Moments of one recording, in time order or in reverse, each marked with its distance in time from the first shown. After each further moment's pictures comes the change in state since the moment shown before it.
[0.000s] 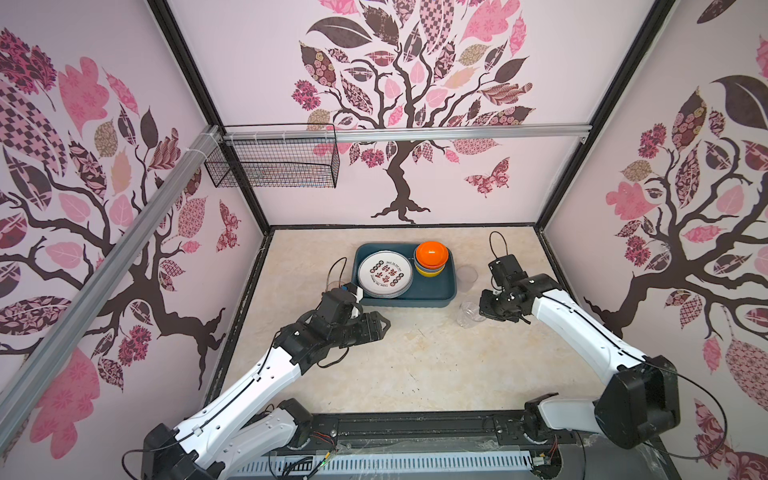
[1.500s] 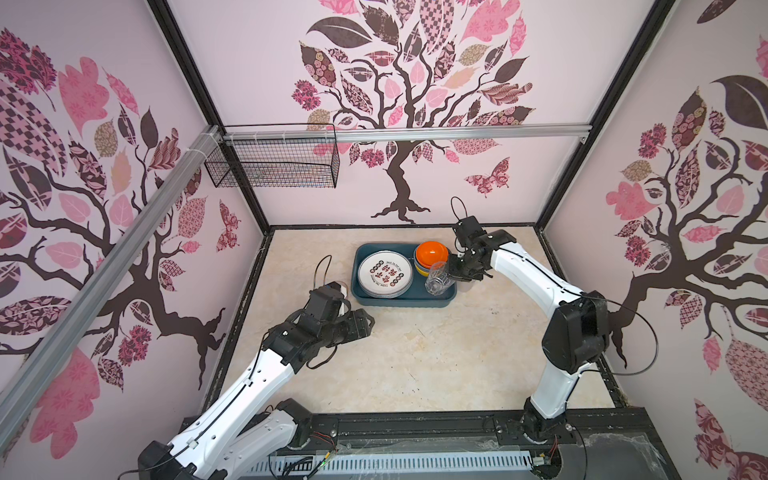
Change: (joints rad) left arm 0.099 -0.032 0.021 -0.120 -0.058 0.046; right arm 0.088 0.499 0.568 -0.055 -0.024 -0.059
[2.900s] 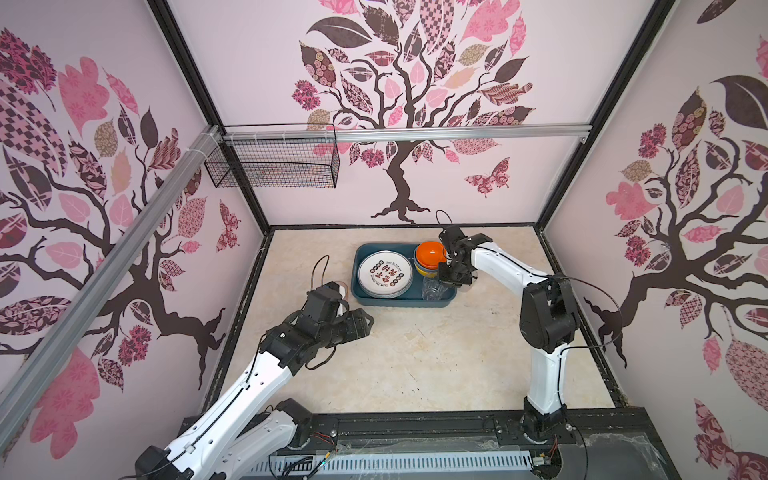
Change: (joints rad) left arm 0.003 -0.024 -0.001 0.000 0.000 -0.007; right arm 0.014 0.189 0.048 0.023 0.011 -0.003
